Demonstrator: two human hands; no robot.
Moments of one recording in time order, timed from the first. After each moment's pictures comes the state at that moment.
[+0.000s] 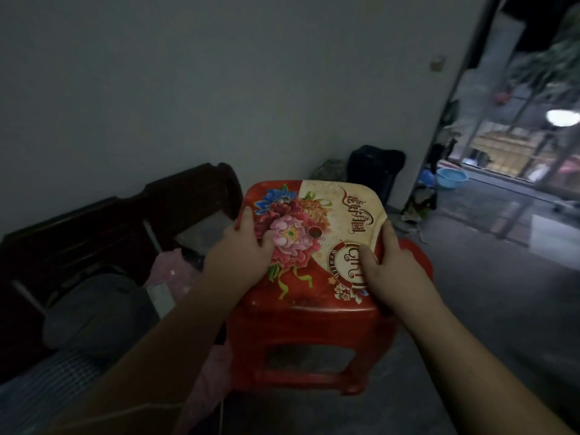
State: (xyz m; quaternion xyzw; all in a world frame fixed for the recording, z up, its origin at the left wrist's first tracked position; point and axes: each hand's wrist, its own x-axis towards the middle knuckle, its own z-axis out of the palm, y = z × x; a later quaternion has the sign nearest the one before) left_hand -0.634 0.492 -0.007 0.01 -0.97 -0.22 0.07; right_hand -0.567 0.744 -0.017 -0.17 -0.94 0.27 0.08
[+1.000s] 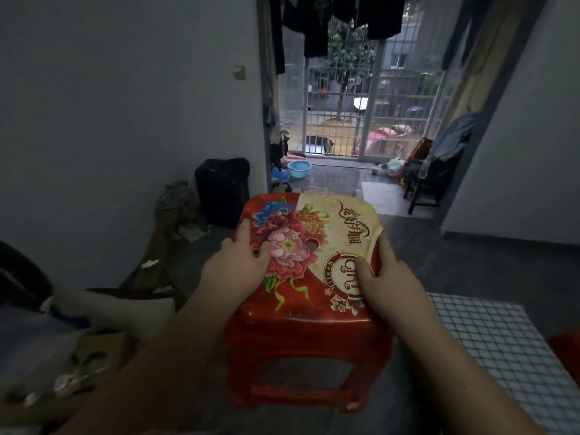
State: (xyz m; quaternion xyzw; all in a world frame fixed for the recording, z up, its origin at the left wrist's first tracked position) left_hand -0.647 0.918 -0.001 -0.26 -0.94 -0.24 -0.02; right_hand -0.458 1.099 -0.019 -0.43 -0.86 0.24 0.15
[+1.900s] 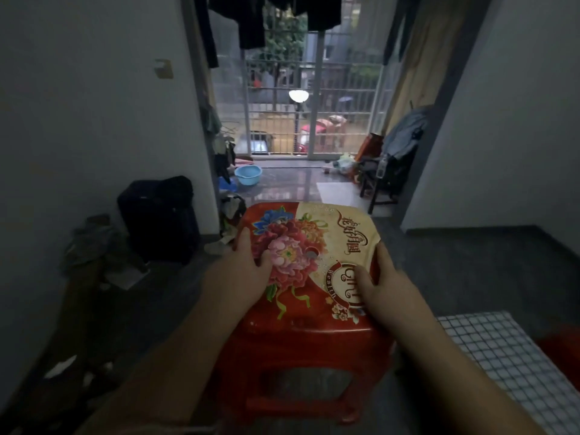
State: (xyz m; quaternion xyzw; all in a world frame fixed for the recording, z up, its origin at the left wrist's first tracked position) left_hand -0.938 1.138 -0.017 -0.37 -0.90 -0.23 -0.04; right_hand -0.711 1.270 -0.027 -0.53 -0.80 0.25 0.15
